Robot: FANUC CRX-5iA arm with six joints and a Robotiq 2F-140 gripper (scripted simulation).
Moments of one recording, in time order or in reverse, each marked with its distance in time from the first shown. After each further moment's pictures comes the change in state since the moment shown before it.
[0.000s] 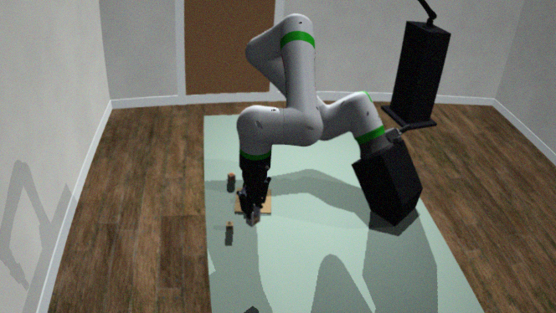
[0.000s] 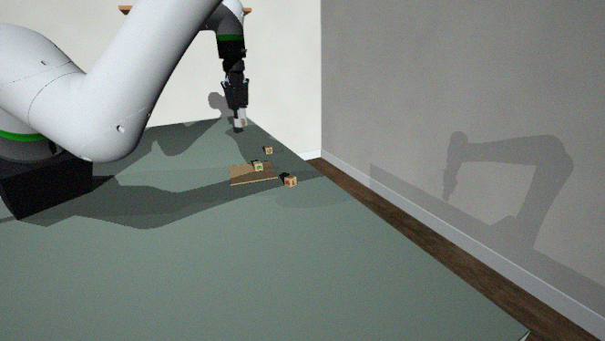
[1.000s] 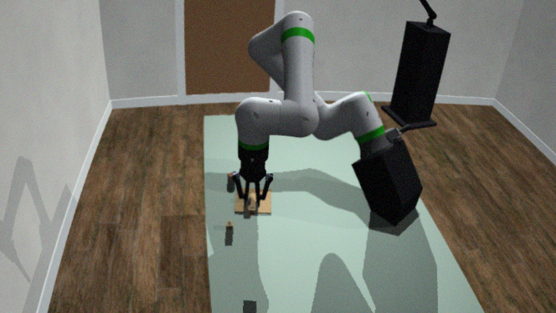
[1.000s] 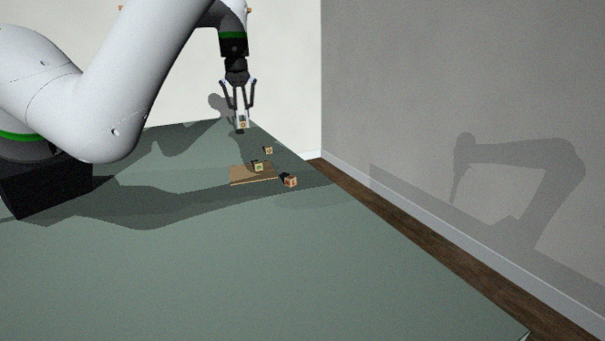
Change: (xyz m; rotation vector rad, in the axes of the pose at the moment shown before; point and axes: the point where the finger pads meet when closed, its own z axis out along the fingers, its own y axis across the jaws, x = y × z) arm -0.032 -0.027 -0.004 0.007 0.004 0.849
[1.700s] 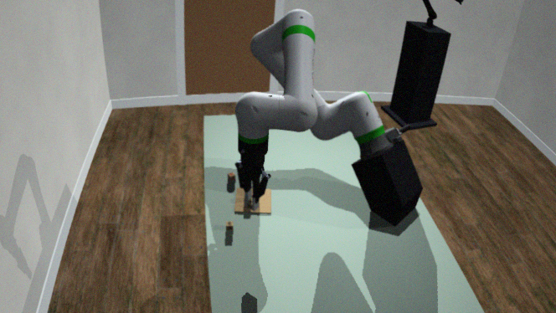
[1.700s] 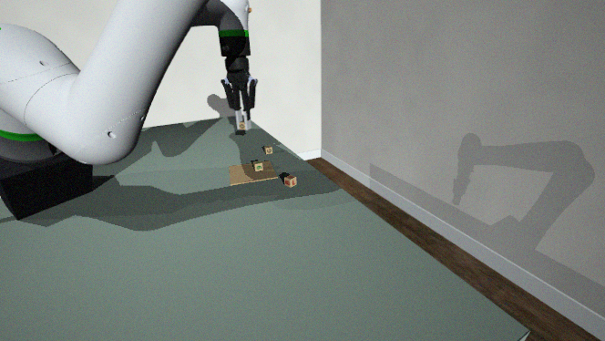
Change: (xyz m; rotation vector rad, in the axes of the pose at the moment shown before) arm -0.029 0.003 -0.002 0.000 0.001 0.605
